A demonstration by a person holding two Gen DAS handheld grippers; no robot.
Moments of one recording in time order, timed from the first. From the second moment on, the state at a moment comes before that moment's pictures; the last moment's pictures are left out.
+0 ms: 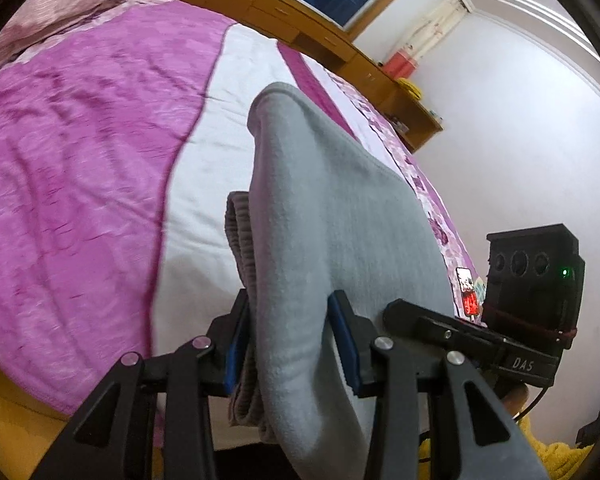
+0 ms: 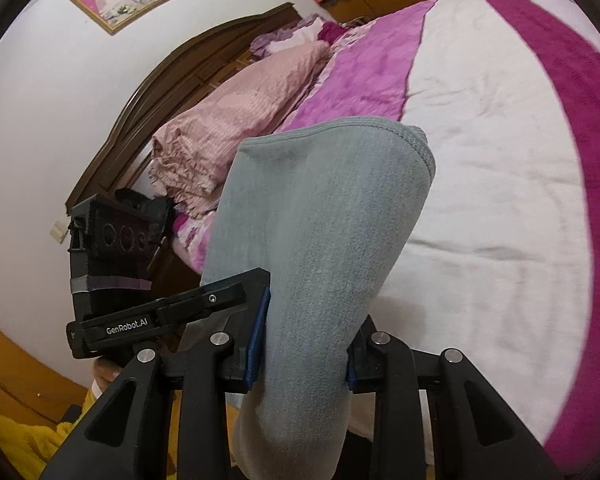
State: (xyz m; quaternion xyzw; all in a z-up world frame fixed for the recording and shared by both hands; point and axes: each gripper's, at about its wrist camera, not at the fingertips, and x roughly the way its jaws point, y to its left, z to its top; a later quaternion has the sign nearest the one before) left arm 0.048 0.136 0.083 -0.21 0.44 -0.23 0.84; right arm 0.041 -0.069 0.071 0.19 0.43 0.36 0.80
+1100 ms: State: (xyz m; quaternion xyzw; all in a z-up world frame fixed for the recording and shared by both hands) left arm 0.223 0.017 0.006 -0.10 0.50 -0.24 0.83; right arm 0.185 -0.166 0.002 0.18 0.48 0.23 0.83
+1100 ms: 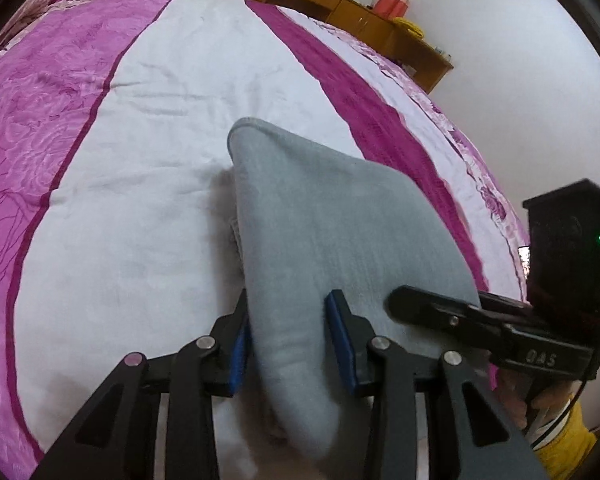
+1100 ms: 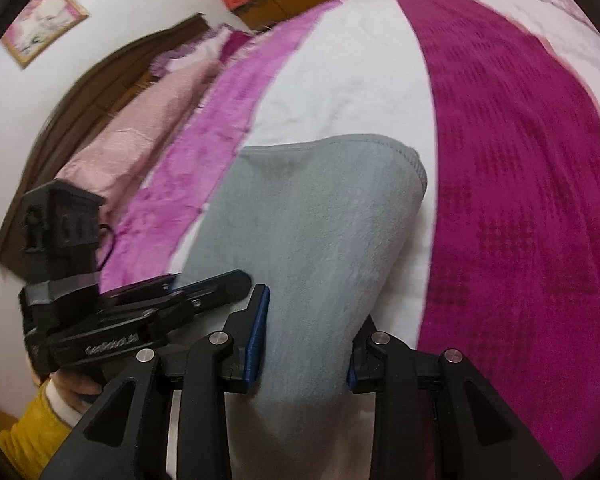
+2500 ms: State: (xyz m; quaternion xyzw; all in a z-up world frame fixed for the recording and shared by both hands) left arm 0.139 0.052 0.010 -0.13 0.50 -0.14 0.84; right arm 0.091 -0.166 -0.001 0.12 0.44 0.18 0.87
